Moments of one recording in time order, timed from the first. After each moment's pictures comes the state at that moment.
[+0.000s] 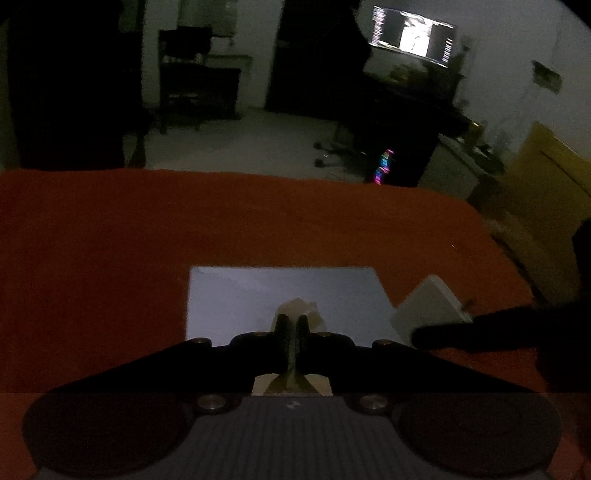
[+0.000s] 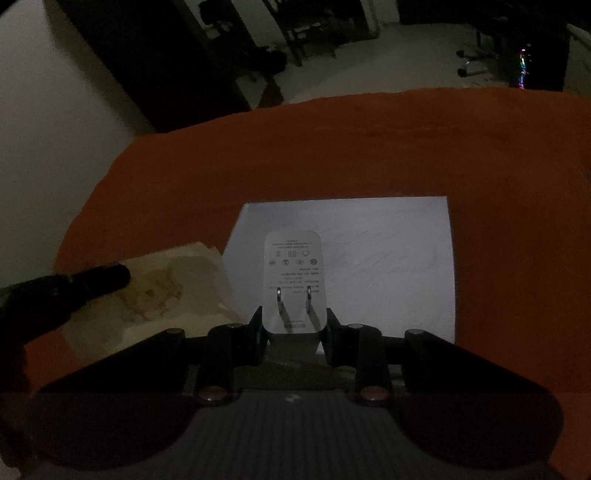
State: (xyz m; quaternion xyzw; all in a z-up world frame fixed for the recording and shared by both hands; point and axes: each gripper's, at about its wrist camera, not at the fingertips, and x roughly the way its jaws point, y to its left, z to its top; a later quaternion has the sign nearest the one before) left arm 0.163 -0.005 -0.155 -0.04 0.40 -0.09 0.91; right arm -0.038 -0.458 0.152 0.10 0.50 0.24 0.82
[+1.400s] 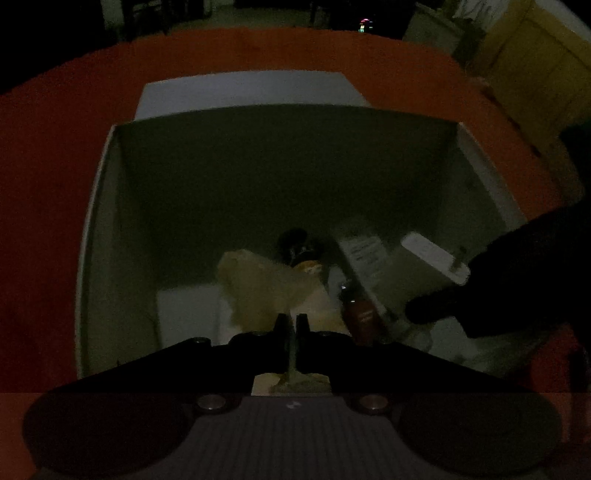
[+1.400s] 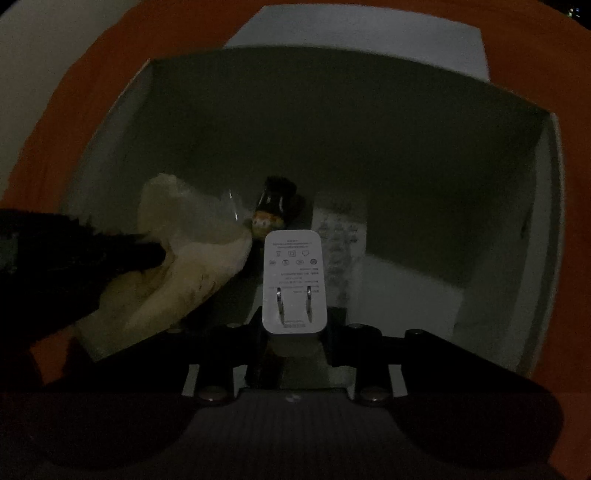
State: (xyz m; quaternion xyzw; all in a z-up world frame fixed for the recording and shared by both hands) left arm 0.054 -0.049 -0.306 0.01 0.55 -0.11 0.83; right arm -0.150 -0.443 0.024 -0.03 0.63 0.28 0.73
